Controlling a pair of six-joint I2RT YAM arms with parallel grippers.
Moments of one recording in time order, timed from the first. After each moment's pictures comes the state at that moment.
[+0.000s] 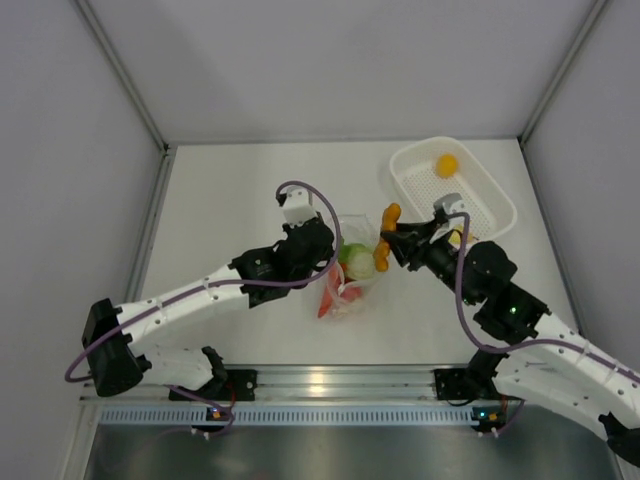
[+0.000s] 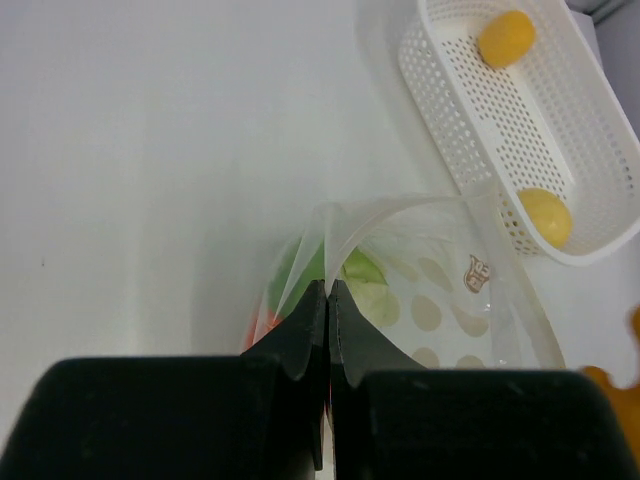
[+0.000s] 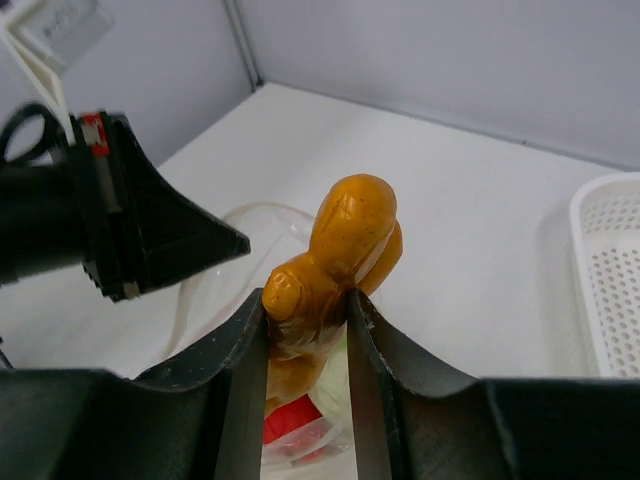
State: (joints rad) left arm -1.02 1.27 1.08 -0.31 -0.67 -0.79; right arm 0.84 0.72 0.70 0.01 0.16 0.14
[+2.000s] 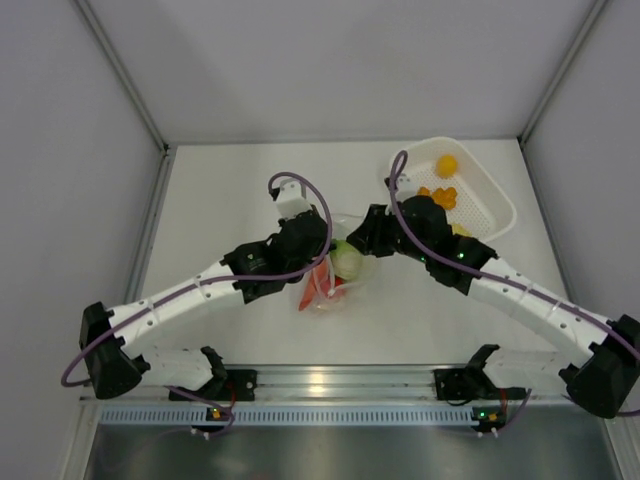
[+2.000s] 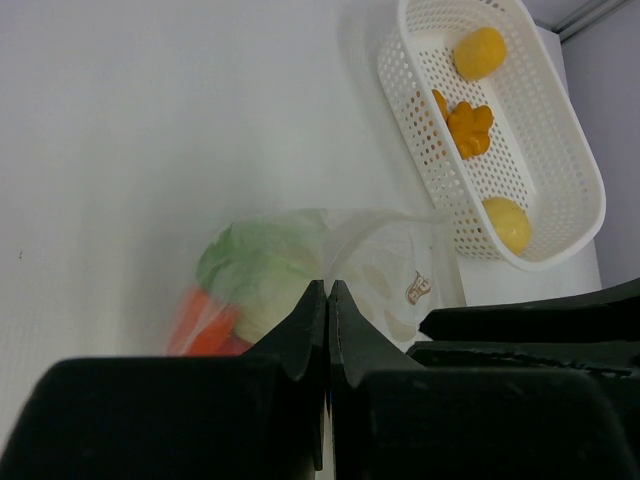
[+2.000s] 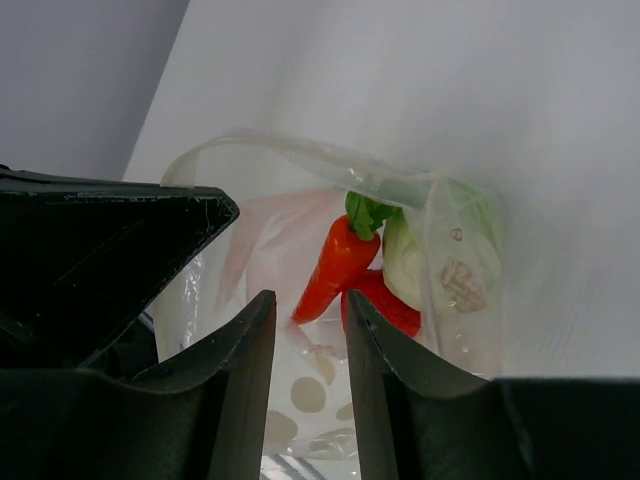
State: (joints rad) left arm -1.00 1.26 1.14 -0.39 -0.64 -0.86; right arm 0.76 1.14 0.99 -0.28 -0.01 0.60
